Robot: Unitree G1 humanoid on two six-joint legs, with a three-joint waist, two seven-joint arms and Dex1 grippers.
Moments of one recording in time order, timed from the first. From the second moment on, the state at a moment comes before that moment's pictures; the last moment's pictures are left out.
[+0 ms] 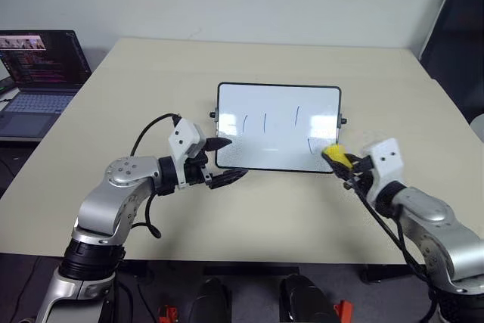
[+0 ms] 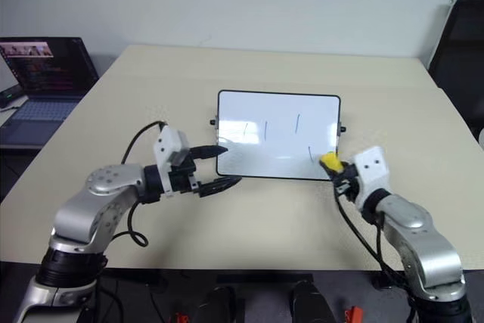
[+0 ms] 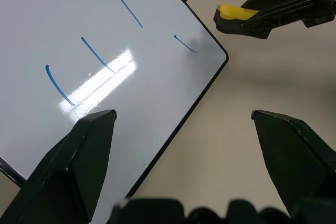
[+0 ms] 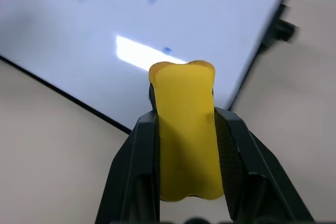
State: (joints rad) left arm -0.37 0.63 -0.02 -0.24 -0.43 0.54 -0.91; right arm -0.17 -0.51 -0.02 -0.59 0.32 0.83 0.33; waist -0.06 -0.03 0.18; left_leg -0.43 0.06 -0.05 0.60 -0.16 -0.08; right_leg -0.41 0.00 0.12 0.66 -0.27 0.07
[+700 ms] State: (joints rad) left arm -0.51 0.59 -0.05 -0.21 -0.43 0.58 -0.89; right arm -0.73 -0.48 0.26 0.02 -0.04 0.54 0.37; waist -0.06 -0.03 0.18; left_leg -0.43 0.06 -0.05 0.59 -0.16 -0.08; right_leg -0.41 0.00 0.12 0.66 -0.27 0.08
